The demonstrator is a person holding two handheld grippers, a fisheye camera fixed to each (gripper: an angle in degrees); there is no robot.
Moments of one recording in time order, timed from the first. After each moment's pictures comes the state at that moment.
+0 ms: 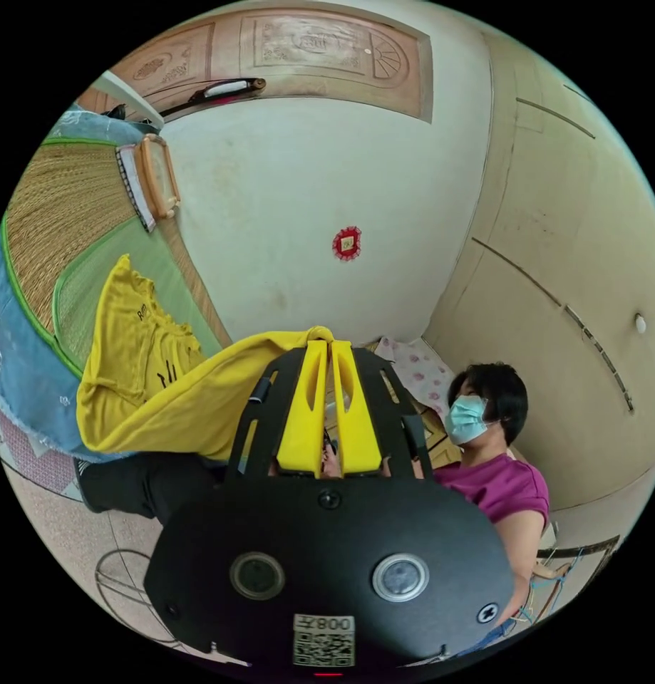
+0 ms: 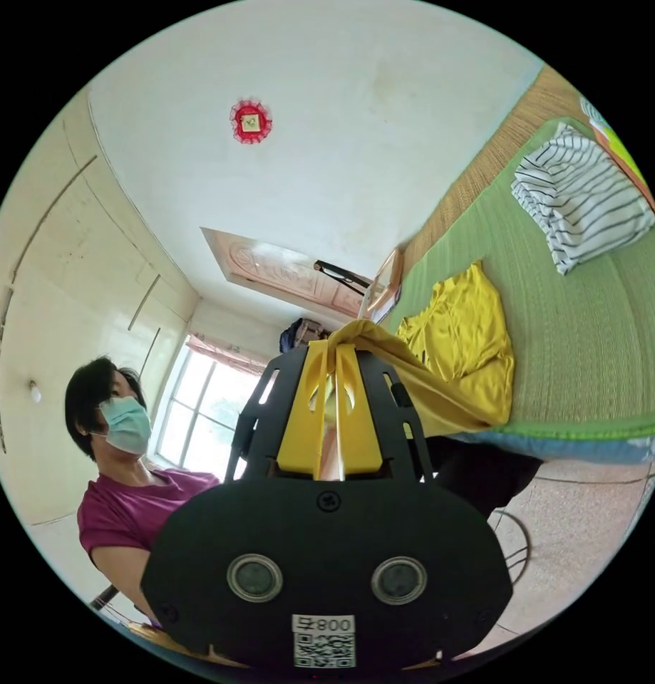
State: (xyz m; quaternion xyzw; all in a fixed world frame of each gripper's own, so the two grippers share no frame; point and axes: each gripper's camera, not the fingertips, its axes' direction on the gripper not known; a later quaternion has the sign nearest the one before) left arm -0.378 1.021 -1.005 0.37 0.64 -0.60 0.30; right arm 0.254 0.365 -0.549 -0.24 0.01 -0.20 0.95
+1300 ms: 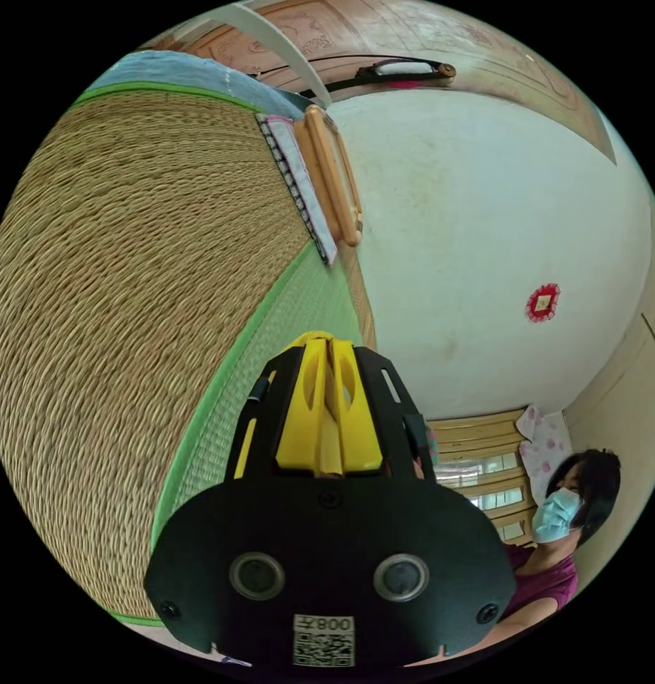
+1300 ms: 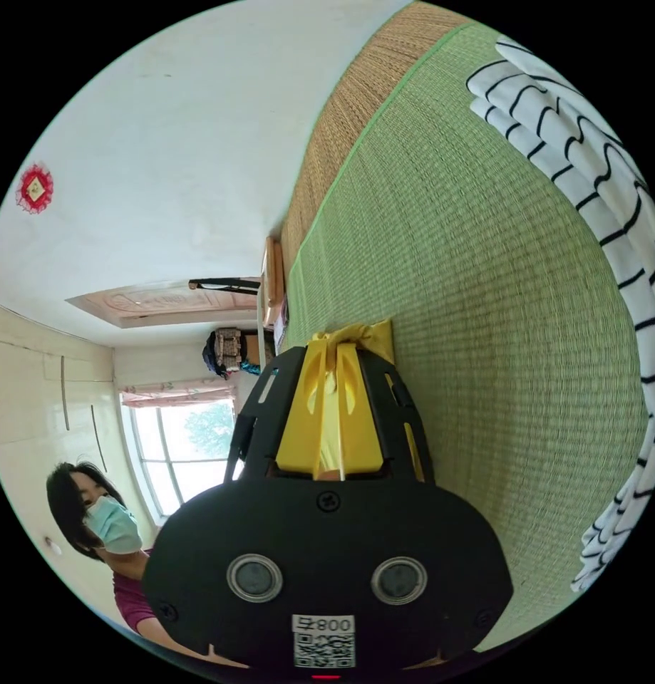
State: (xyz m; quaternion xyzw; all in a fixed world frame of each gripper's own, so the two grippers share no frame) left arm -0.103 1.019 -0.396 0.08 0.57 -0.72 0.39; right arm 0.274 0.063 -0.129 -0.30 0.19 -0.06 0.93
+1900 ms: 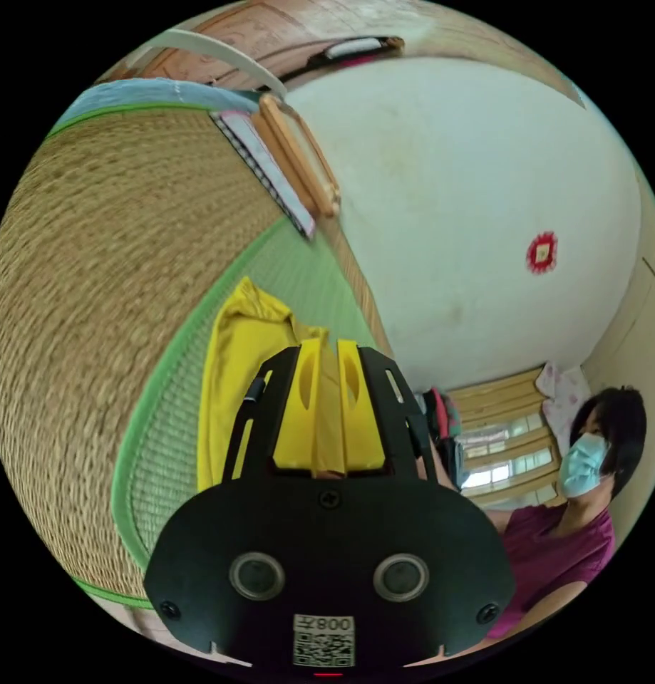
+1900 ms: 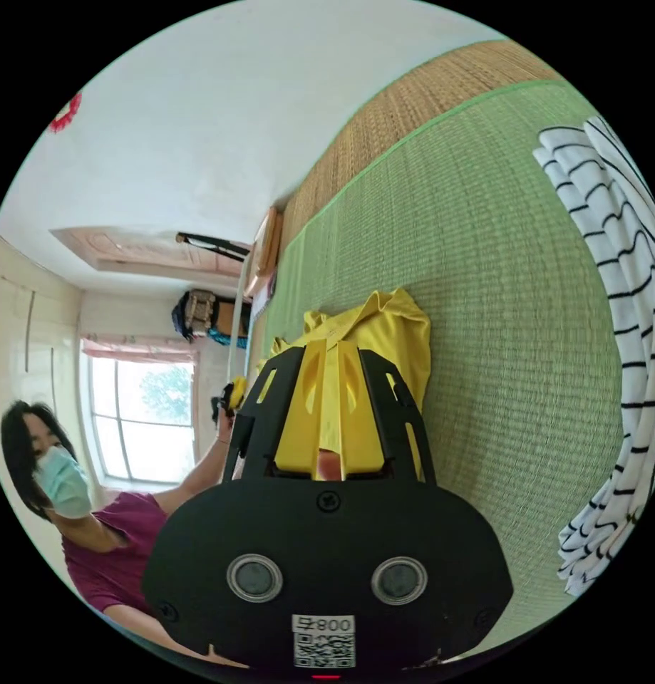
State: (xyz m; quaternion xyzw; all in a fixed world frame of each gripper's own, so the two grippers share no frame) left arm 0.059 1.024 -0.402 0.07 0.59 -0.64 0.49; right arm 0.174 0.083 -0.040 -0.35 0.26 -0.18 0.88
